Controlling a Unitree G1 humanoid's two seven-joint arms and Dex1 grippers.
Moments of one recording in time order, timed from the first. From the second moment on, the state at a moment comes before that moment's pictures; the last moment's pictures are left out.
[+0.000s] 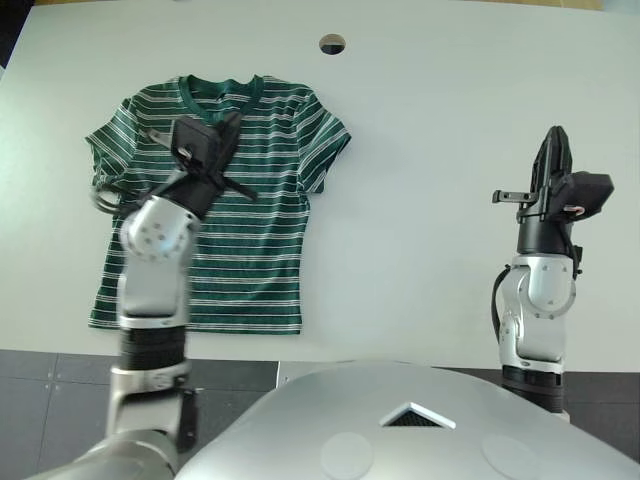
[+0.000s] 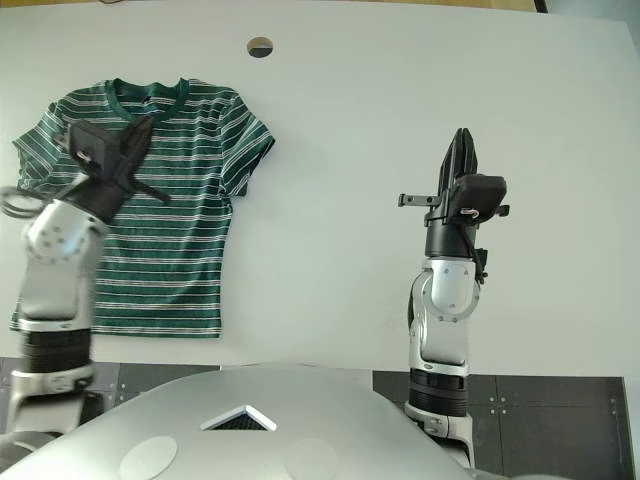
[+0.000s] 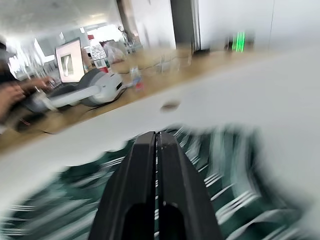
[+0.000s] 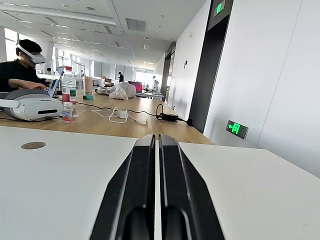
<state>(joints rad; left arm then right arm) 0.02 0.60 0.04 -0.14 0.03 0.16 -0.41 0.26 -0.08 -0.06 -0.26 -0.03 -0.23 0.00</state>
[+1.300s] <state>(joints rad) -0.15 0.39 -0.39 -0.05 0.42 0.21 -0.54 -0.05 -0.15 0.23 -0.18 0.02 0.21 0.36</state>
